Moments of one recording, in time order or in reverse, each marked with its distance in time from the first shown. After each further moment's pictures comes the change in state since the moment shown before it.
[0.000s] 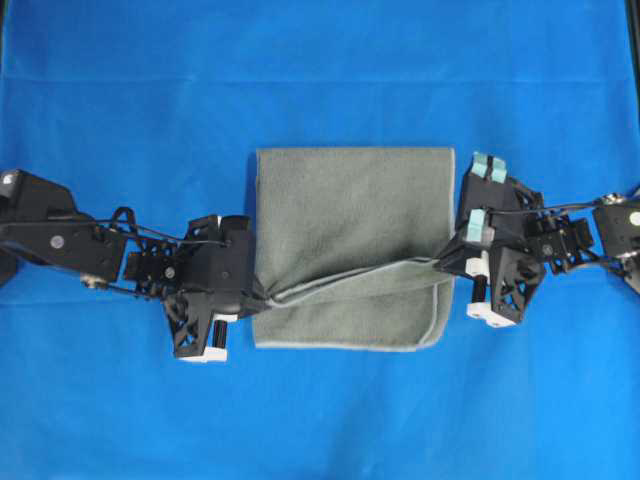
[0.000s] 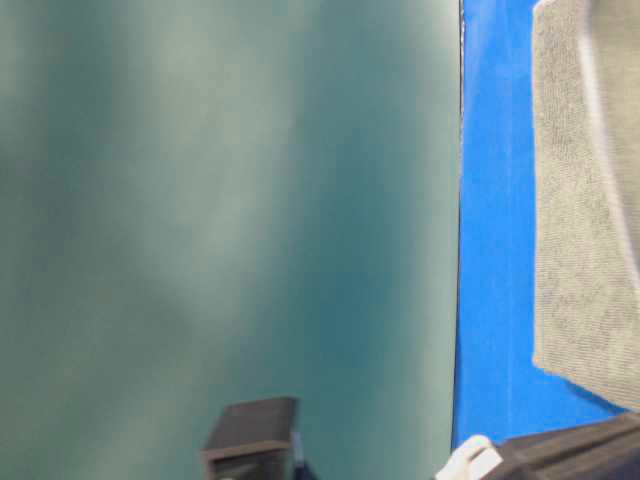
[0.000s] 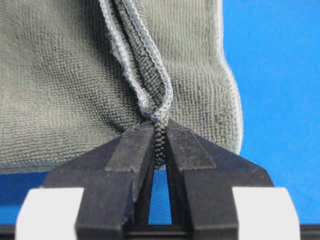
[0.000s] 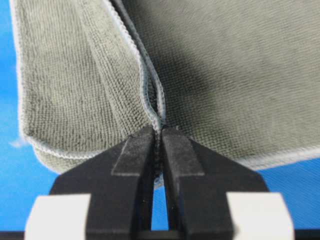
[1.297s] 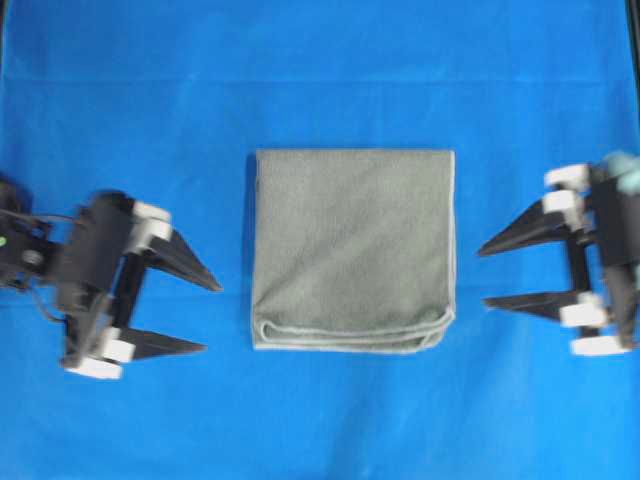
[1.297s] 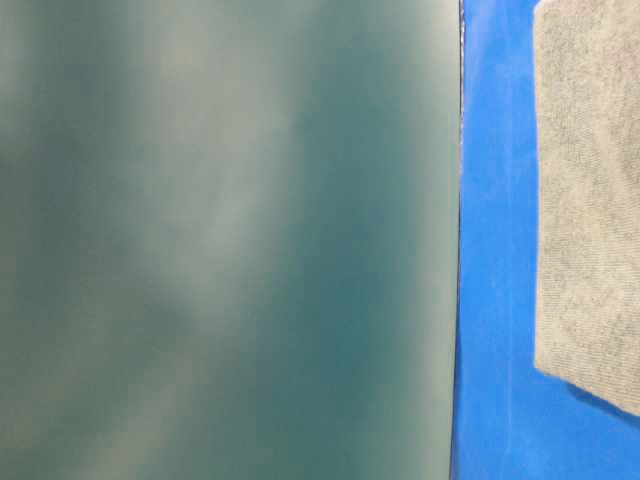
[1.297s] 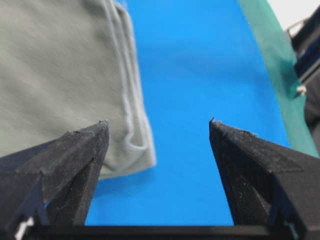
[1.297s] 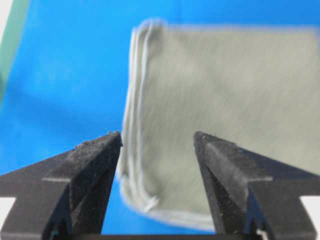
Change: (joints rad) left arm -0.055 -0.581 0.118 0.012 0.061 0.044; right arm 0.212 -0.543 -0.117 -0.238 0.276 0.008
